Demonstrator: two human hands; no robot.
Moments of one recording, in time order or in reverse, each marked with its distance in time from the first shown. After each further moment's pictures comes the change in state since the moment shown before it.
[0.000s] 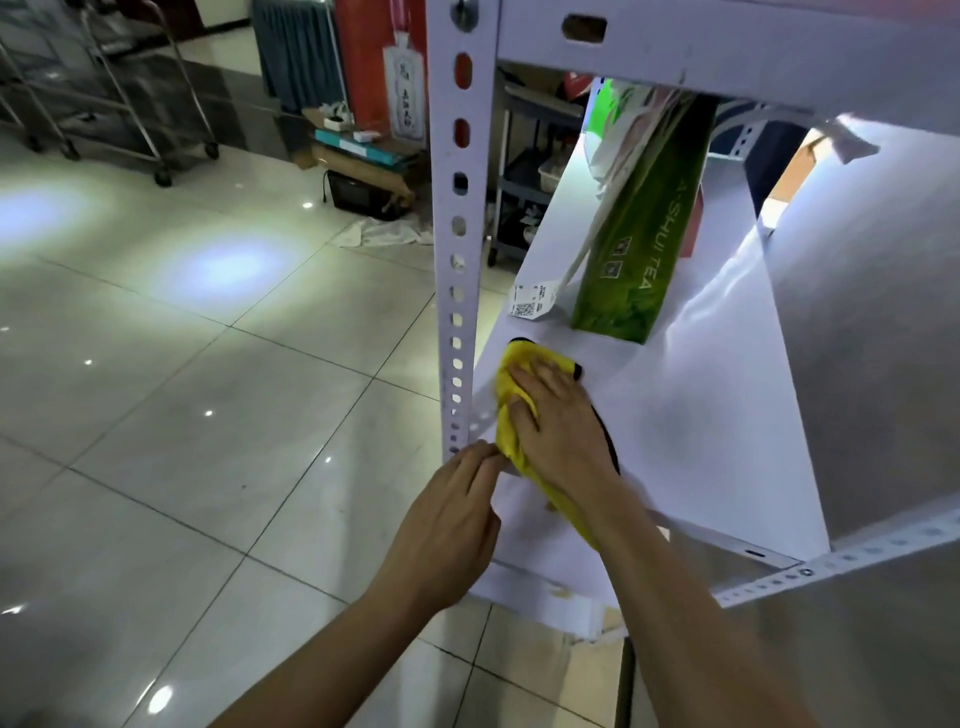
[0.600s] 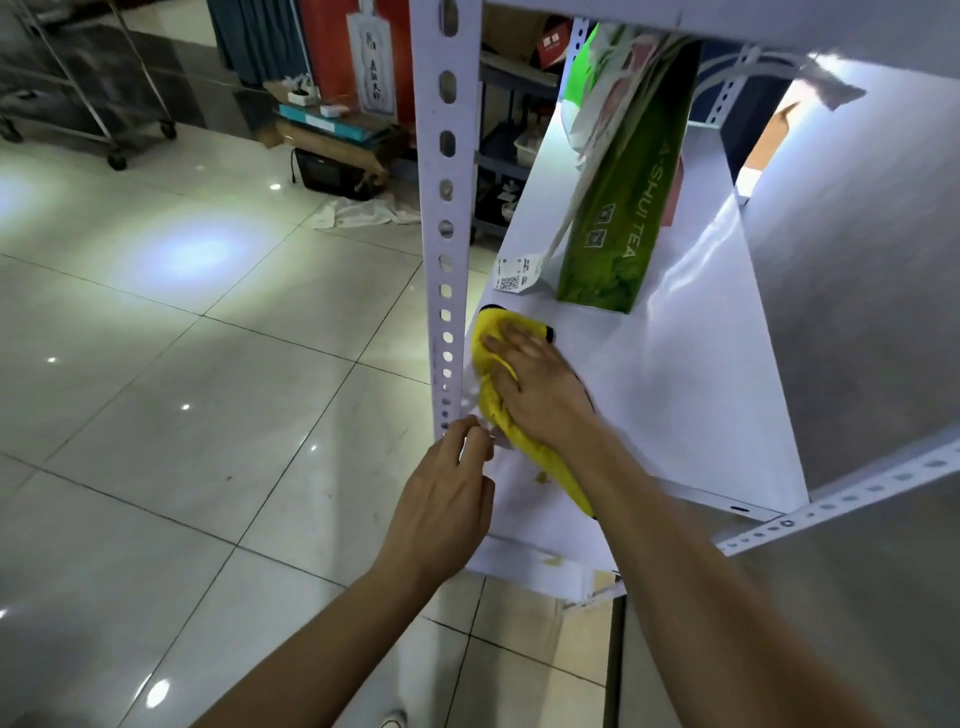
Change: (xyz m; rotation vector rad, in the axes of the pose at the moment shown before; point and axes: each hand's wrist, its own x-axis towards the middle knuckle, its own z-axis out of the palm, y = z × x) left_hand -0.002 0.003 0.002 -0.025 0.070 -0.076; right_hand 0.010 -0.006 -0.006 0.029 -0.074 -0.046
